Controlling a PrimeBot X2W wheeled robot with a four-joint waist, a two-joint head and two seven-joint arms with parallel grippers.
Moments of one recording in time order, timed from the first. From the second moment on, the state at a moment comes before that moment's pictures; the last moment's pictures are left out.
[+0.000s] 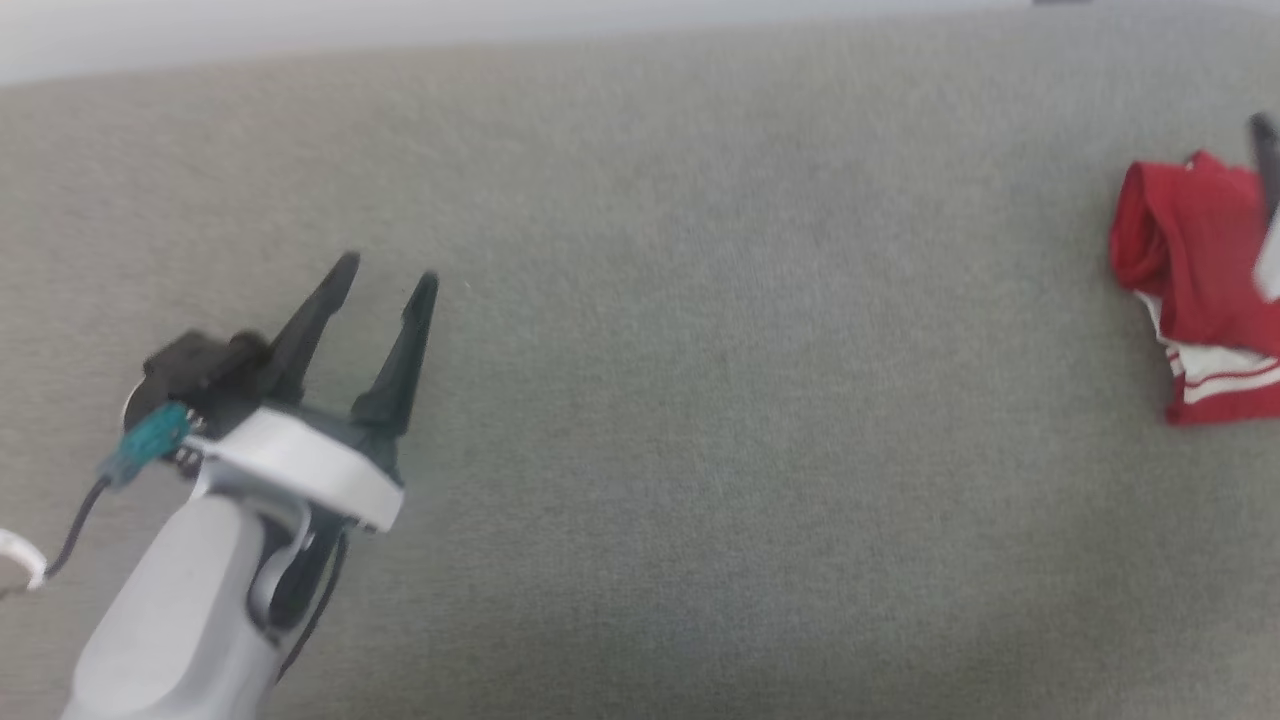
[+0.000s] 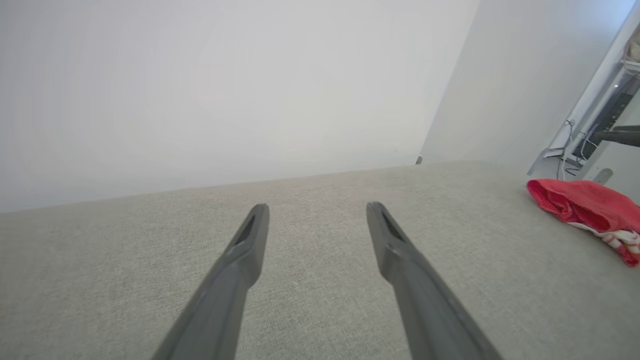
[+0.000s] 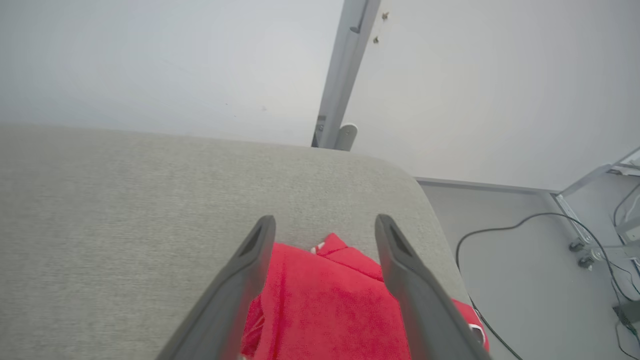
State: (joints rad) left arm -0.45 0.39 -0.31 0.31 -0.56 -0.13 -0.26; right arm -0.94 -0.52 0.18 0.95 0.35 0.13 0.05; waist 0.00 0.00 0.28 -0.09
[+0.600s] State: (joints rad) left arm -0.15 0.41 -0.10 0.24 -0.49 -0.13 -0.26; right arm -0.65 -0.39 0.13 0.88 0.34 0.13 -0.20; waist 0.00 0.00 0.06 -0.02
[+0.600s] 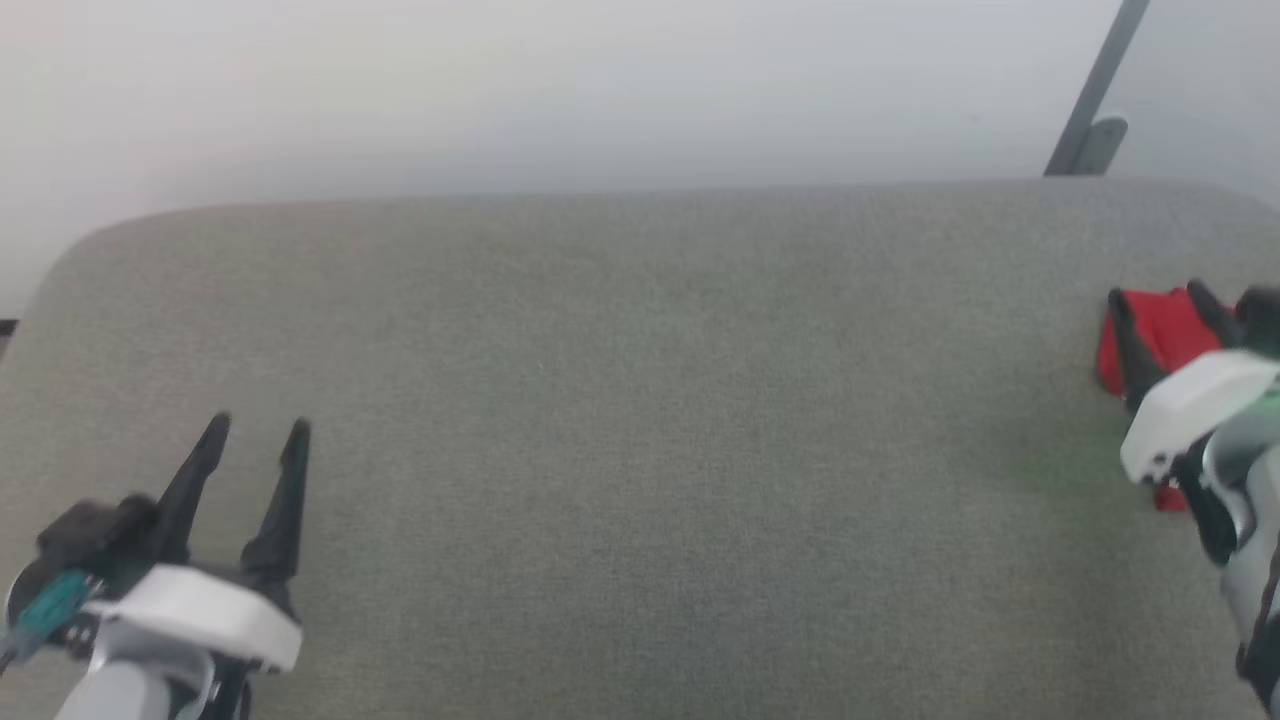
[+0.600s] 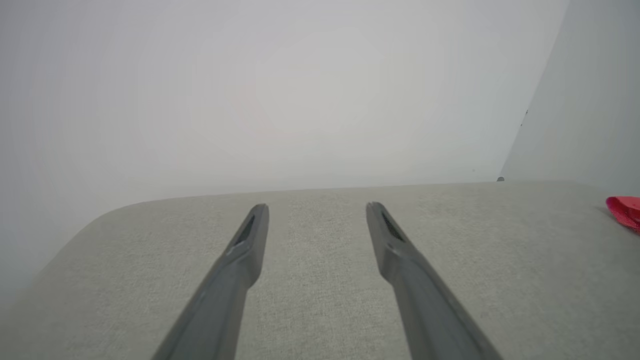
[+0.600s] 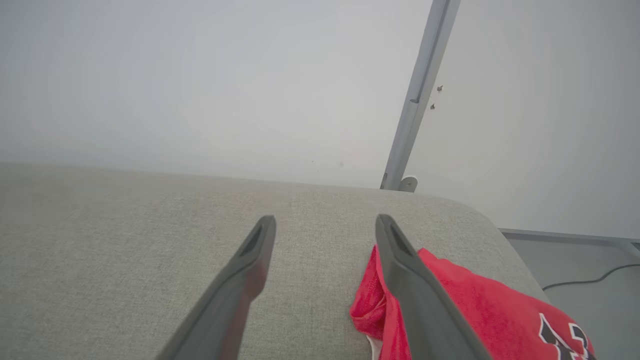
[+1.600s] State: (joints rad) left arm 0.06 0.36 0.05 0.16 -0.43 -0.13 -0.26; right arm -0.11 -0.15 -0.11 0.40 0.15 0.13 -0.26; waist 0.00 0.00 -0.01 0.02
